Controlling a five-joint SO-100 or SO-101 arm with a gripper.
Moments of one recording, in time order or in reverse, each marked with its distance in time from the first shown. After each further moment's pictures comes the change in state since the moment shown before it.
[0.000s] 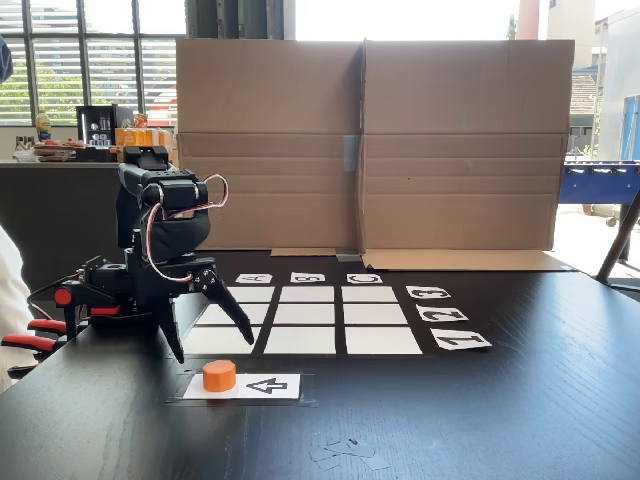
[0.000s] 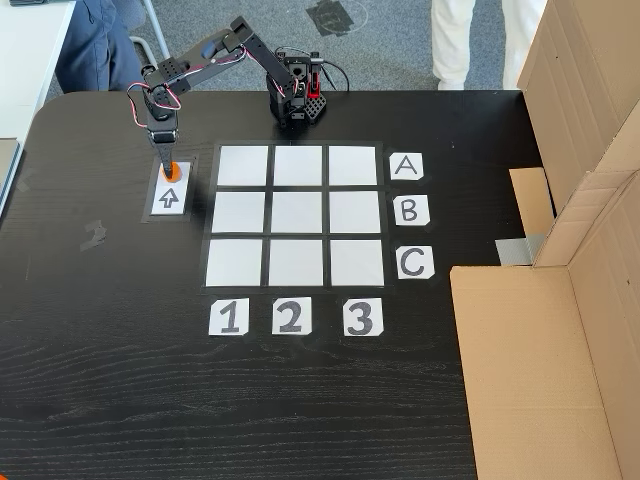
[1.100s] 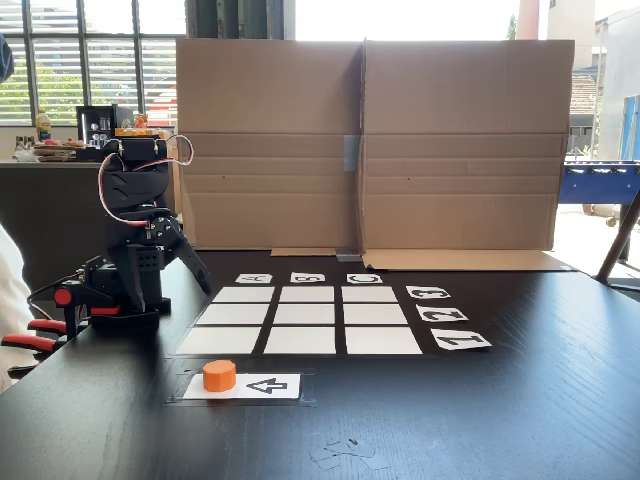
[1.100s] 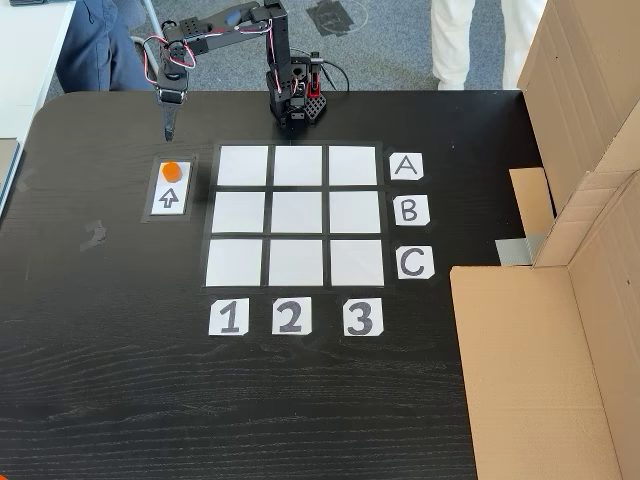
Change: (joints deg) arm 7.3 28.0 19.9 0.2 -0.7
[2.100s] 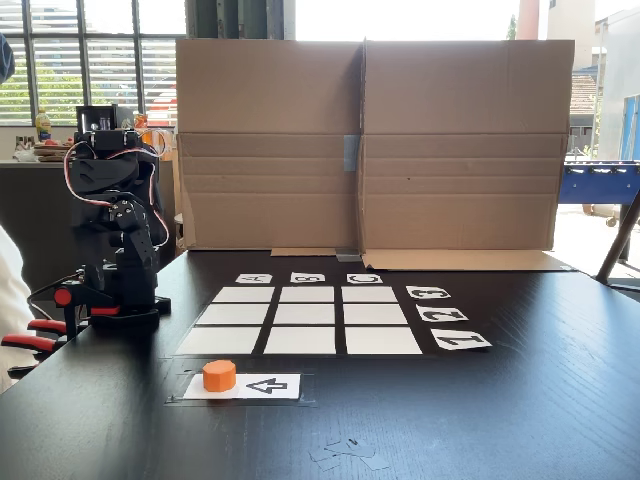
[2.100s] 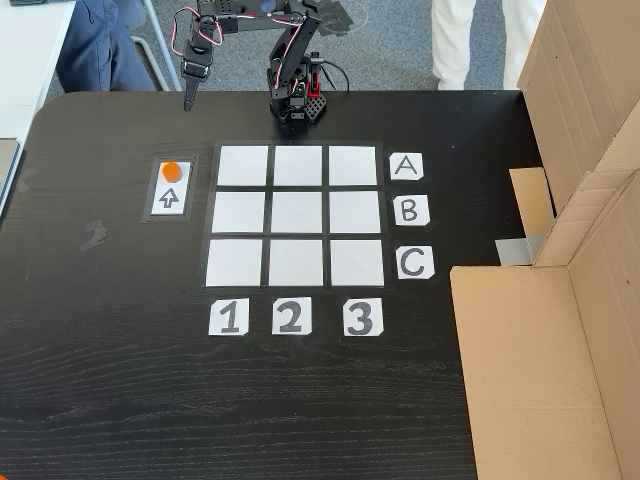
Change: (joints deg) arm 9.1 28.4 23.1 -0.4 -7.3
